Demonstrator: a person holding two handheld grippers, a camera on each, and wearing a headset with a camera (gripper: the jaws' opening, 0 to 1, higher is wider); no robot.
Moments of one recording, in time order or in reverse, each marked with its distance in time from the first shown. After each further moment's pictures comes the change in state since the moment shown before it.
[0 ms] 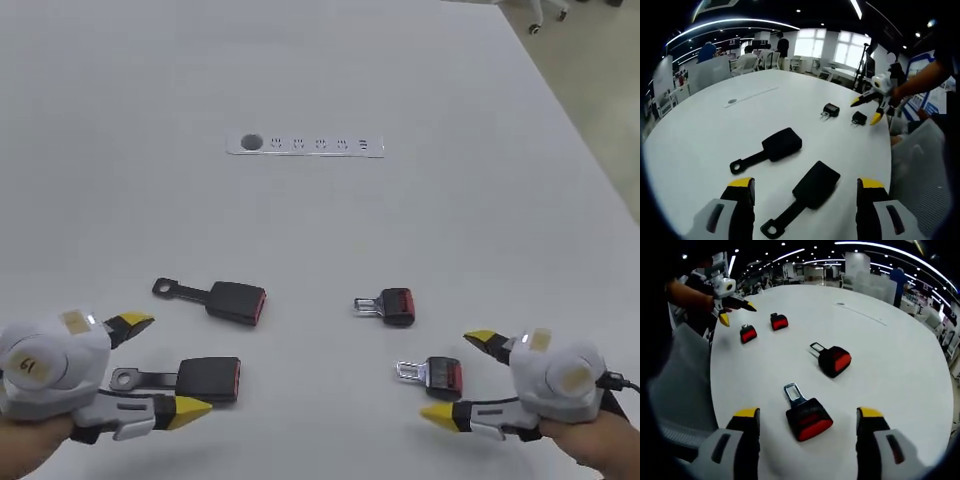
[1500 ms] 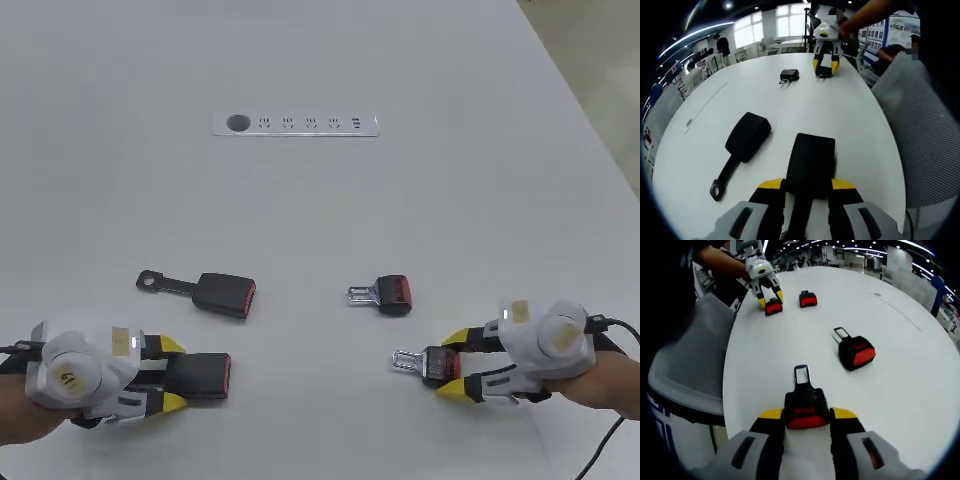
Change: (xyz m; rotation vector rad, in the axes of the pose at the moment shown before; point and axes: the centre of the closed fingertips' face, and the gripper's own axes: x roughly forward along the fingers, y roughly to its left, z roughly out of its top) left arm 0.031 -0.010 -0.042 0.435 0.230 -0.235; right arm 0.005 0.004 -0.019 -0.231 0.182 0.249
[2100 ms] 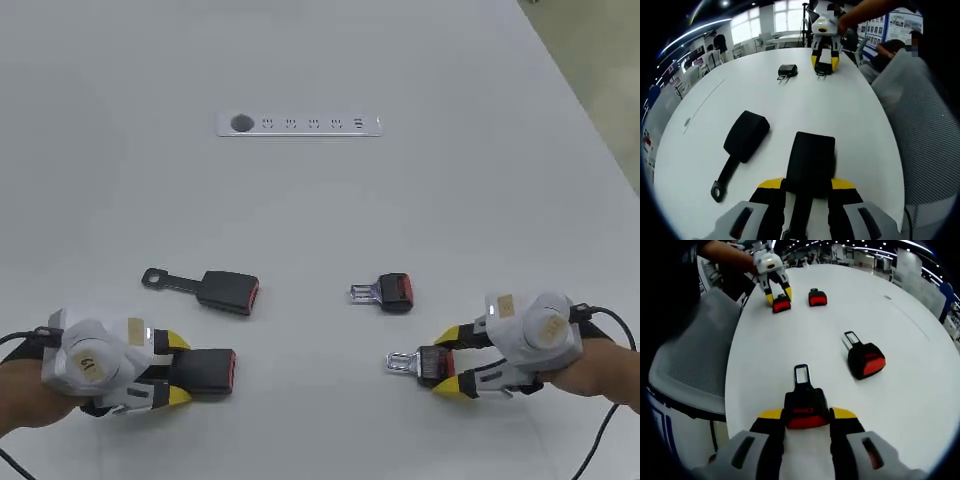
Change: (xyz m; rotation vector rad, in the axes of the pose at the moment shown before) left arm 0.002 0.008 -0.003 0.009 0.060 -0.008; right arm 0.008 0.008 0.012 -0.057 0.026 0.043
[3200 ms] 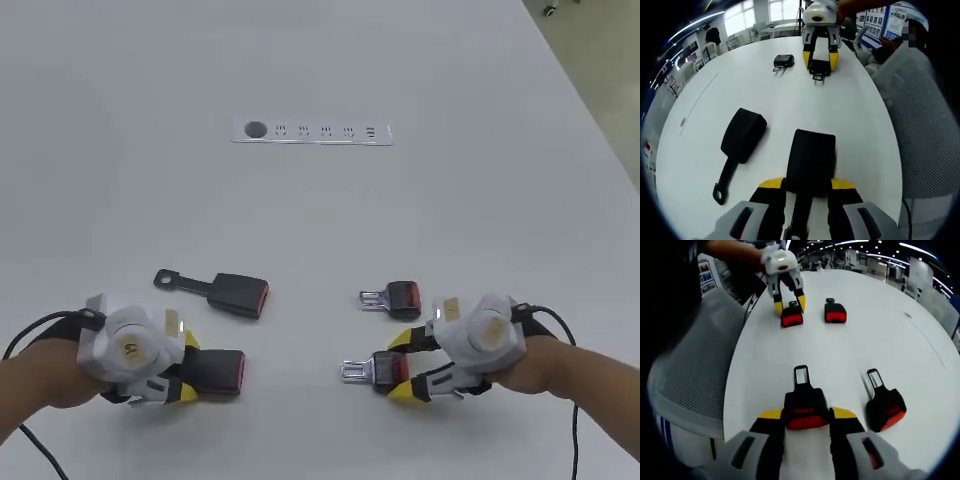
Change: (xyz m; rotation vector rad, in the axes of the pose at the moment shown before) left arm 0.003 -0.001 -0.006 0.019 0.114 -0.019; right arm 0.039 0.010 0.060 -0.088 -0.049 0.061
